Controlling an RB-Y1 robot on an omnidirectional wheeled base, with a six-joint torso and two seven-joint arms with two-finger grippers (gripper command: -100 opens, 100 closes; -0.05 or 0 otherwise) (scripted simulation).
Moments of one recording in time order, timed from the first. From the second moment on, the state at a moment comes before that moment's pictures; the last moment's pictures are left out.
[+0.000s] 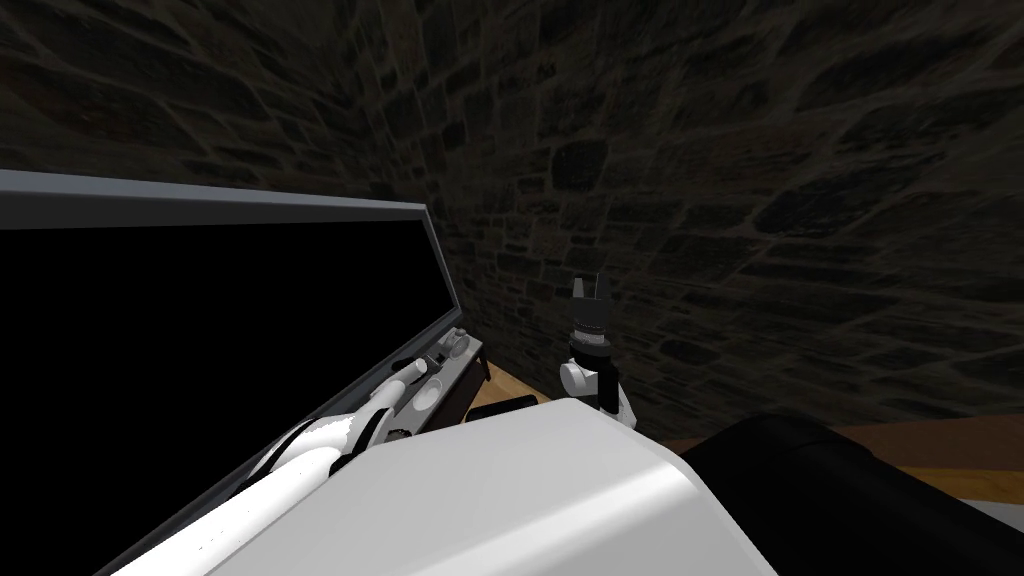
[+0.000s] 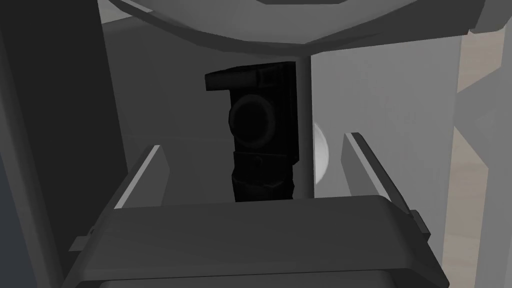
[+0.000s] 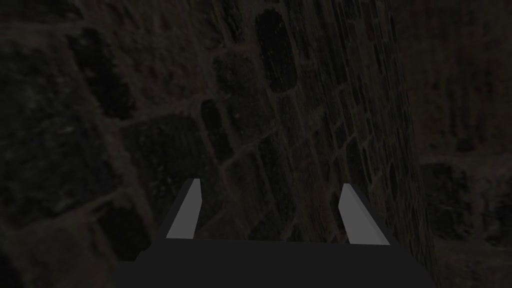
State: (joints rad) left arm -0.47 0.34 0.03 -0.38 0.69 0.32 0.32; right arm 0.46 -0.01 0.04 -2.32 -0.11 -0.63 0.14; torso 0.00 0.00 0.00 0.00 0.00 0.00
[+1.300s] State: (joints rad) left arm -0.37 0.39 0.13 -0.40 0.80 0.31 0.24; right arm 0.46 -0.01 0.04 -2.32 -0.11 -0.63 0.14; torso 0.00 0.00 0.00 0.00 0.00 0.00
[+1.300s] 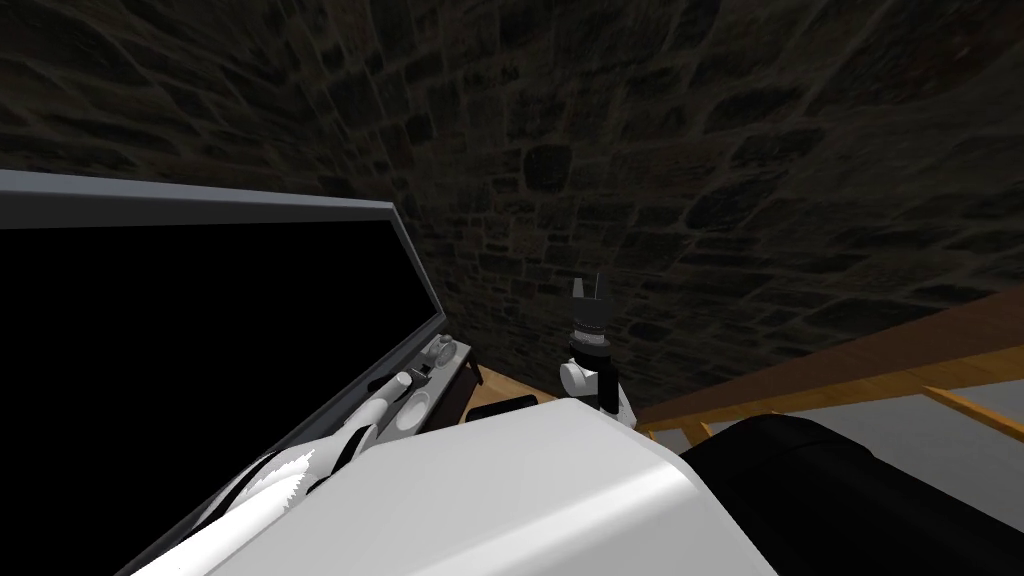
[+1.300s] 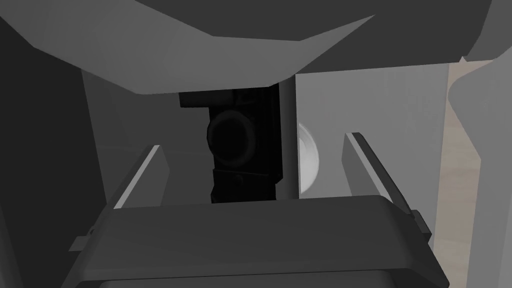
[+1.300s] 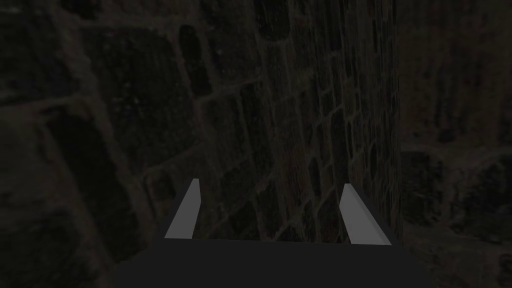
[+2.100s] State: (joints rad) left arm -0.31 0.41 0.17 -0.44 0.81 0.31 0.25; right arm 0.46 -0.01 0.04 -2.32 -0.11 -0.63 0.14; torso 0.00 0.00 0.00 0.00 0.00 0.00
